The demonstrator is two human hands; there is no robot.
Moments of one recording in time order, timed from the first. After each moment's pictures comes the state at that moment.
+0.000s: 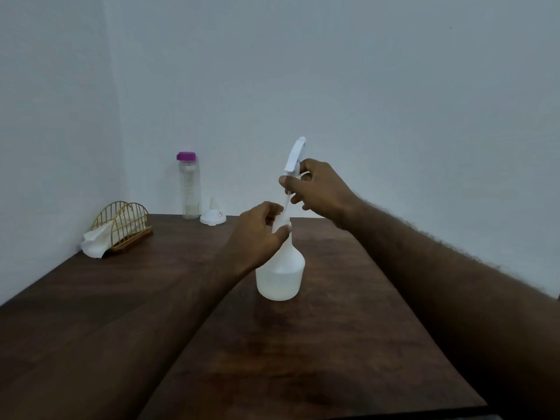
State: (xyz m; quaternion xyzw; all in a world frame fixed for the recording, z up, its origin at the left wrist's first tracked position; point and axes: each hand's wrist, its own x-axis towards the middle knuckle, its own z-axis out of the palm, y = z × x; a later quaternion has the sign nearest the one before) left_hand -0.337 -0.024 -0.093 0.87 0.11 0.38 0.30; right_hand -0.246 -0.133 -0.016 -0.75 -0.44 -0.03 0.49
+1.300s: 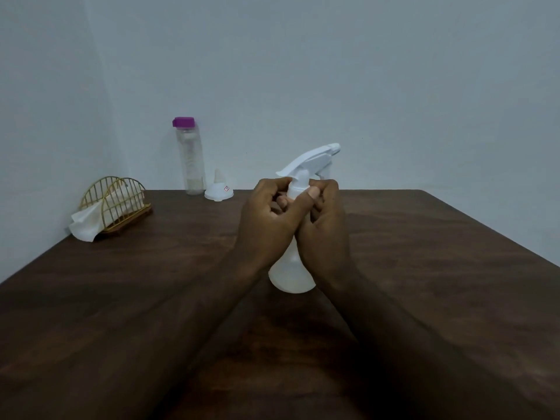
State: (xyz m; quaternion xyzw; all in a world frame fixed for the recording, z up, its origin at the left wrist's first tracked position) left_hand -0.321 -0.022 -0.120 0.75 0.06 0.46 0.47; right_hand -0.262 -0.098 -0.138 -0.60 -0.40 -0.10 0.69
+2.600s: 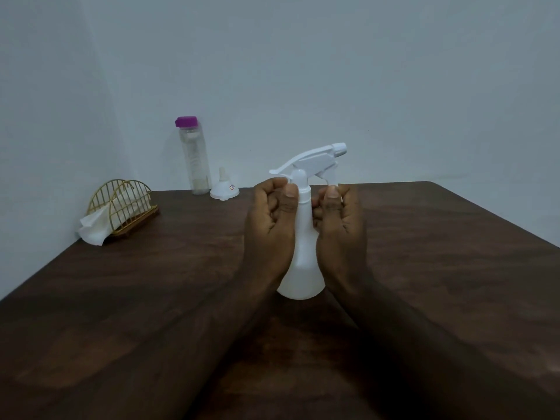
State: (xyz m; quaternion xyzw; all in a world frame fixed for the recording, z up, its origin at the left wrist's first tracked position) left_hand -0.325 -0.030 -0.132 0.68 0.04 0.50 0.54; right_hand -0.270 -0.101 -0.141 -0.60 -0.29 -0.11 0.74
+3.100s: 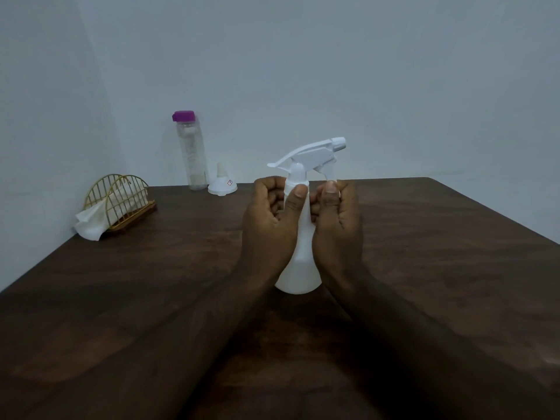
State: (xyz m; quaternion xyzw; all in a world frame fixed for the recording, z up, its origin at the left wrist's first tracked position) left_hand -0.322 -0.027 -0.137 0.71 0.07 0.50 0.49; right_hand -0.273 -0.102 -0.141 -0.60 -0.29 -0.13 0.73
